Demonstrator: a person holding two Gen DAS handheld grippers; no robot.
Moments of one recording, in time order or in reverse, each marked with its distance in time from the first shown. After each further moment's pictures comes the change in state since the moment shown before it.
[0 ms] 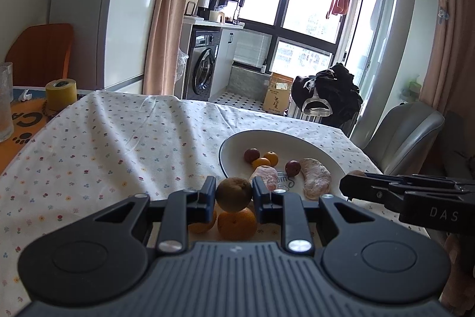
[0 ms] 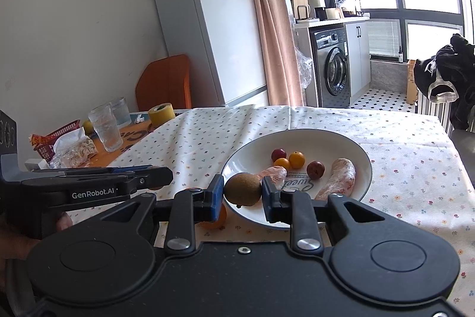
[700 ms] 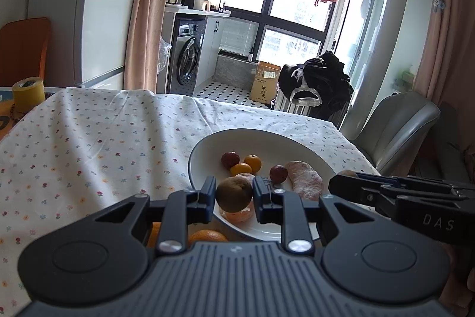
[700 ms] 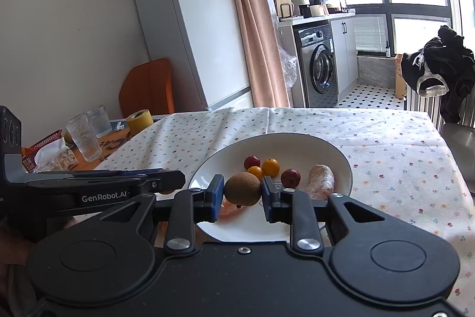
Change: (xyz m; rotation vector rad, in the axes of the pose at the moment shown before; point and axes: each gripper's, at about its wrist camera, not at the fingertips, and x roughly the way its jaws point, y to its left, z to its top) left arm 0.054 -0.019 0.013 0.018 0.056 -0.052; right arm 0.022 -0.030 0.005 0.046 -0.004 -0.042
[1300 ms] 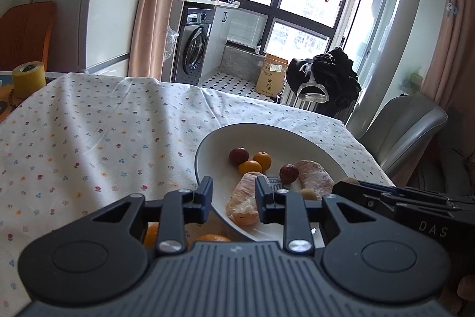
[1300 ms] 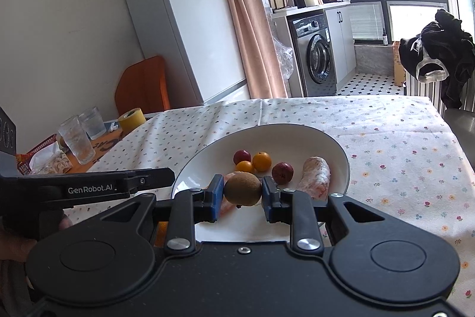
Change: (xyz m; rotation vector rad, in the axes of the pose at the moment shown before) left arm 0.015 0.011 0.004 -0.050 0.032 0.020; right arm 0.018 -0.014 -0.002 0.043 0.021 0.008
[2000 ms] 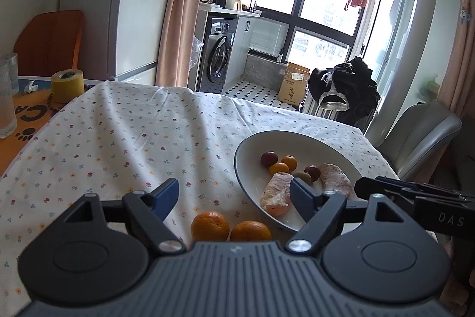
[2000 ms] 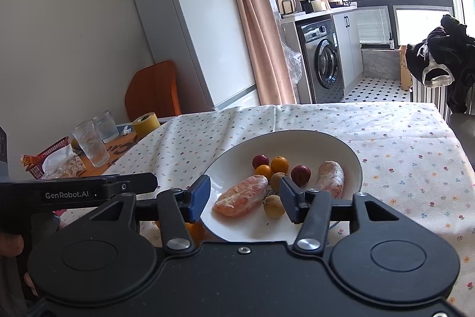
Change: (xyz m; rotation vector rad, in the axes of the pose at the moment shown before) left arm -0.045 0.014 -0.002 -0.012 -0.030 0.093; right arm -0.019 0.017 0.003 -0.002 -0.012 0.025
